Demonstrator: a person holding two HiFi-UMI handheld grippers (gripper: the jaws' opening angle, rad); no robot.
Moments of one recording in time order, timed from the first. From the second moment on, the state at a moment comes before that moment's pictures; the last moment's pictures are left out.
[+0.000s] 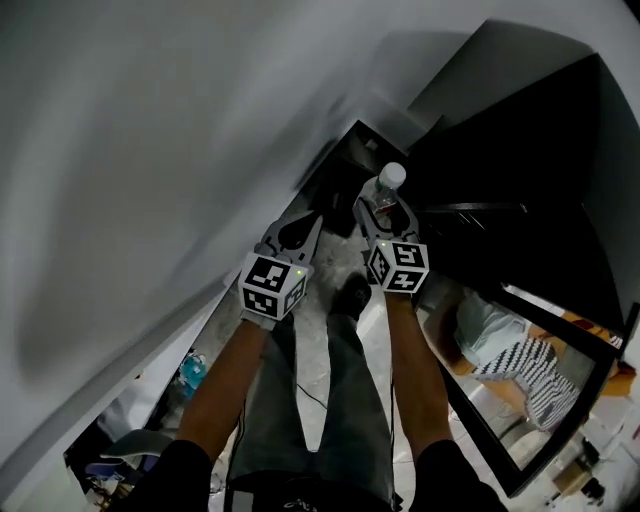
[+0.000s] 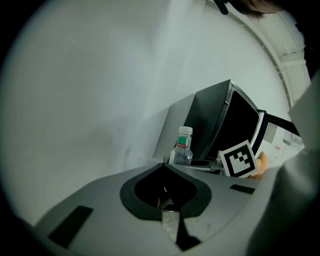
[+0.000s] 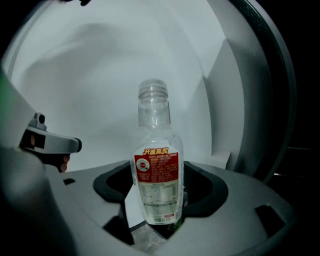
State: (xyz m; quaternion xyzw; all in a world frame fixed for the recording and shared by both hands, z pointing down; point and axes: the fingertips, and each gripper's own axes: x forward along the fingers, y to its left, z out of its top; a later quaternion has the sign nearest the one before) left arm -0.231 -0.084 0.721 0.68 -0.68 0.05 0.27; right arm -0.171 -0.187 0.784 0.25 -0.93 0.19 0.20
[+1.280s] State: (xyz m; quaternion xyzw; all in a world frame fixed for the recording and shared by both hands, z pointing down) left arm -0.236 -0.088 0.809 0.68 -0.66 0.06 0.31; right arm -0.174 -0.172 0.949 0.25 -0.88 0.30 0.28
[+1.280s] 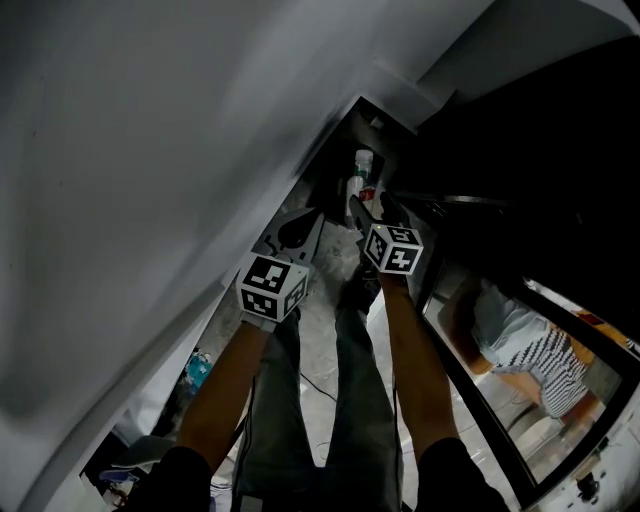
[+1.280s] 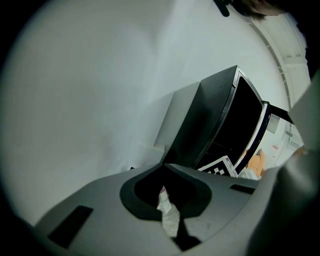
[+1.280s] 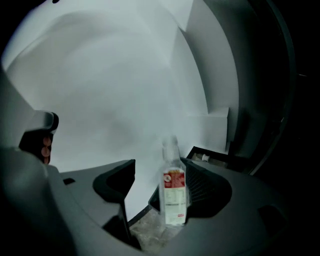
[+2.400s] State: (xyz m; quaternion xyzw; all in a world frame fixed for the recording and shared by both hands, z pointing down) left arm -0.153 -0.106 0.617 0.68 -0.67 0.04 0.28; right arm -0.036 -0.159 0.675 0.26 -0.91 0.24 0.22
